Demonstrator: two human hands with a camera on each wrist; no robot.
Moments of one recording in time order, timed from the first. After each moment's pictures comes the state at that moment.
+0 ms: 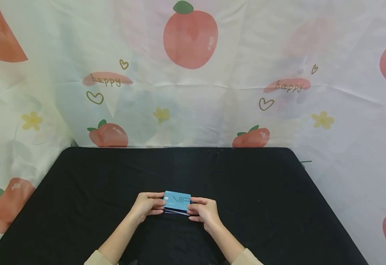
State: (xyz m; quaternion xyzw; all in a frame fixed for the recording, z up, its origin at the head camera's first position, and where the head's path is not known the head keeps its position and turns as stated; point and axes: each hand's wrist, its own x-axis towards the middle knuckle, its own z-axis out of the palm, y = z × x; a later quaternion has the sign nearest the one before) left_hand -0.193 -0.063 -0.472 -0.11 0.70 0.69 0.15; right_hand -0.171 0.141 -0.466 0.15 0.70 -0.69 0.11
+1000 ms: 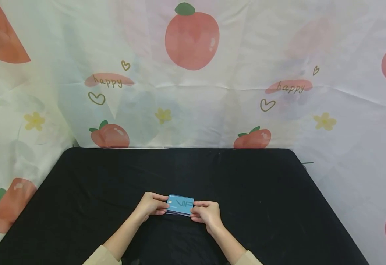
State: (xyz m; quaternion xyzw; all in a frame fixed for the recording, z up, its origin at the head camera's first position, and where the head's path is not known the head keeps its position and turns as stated) left_hand -0.199 -0.056 -0.475 -0.09 0.74 0.64 0.16; right_hand -0.172 0.140 -0.473 0.18 0.71 -0.67 0.09
